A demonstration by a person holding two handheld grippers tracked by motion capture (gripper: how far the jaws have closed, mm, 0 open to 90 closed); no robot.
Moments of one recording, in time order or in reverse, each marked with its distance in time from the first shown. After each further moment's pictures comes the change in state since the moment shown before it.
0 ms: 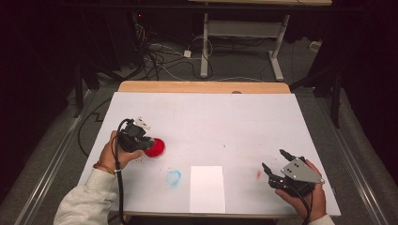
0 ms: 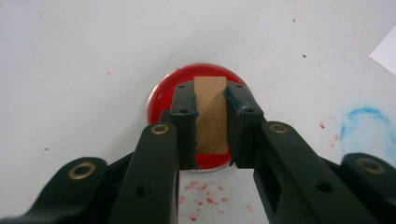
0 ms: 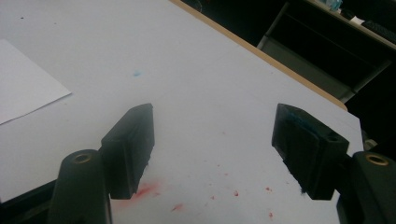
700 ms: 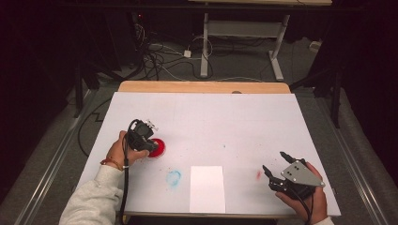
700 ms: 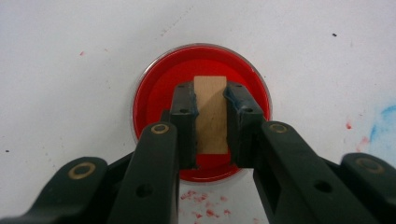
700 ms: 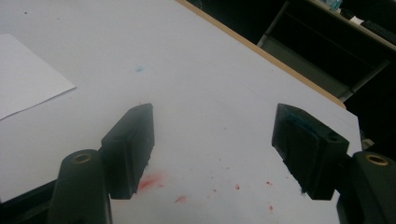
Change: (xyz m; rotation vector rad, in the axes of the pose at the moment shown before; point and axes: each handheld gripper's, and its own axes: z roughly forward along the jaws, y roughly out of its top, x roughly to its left) left arm 0.003 0.012 0.036 0.167 -0.022 -0.018; right arm 0.004 -0.002 -0.005 0.007 -0.004 -0.011
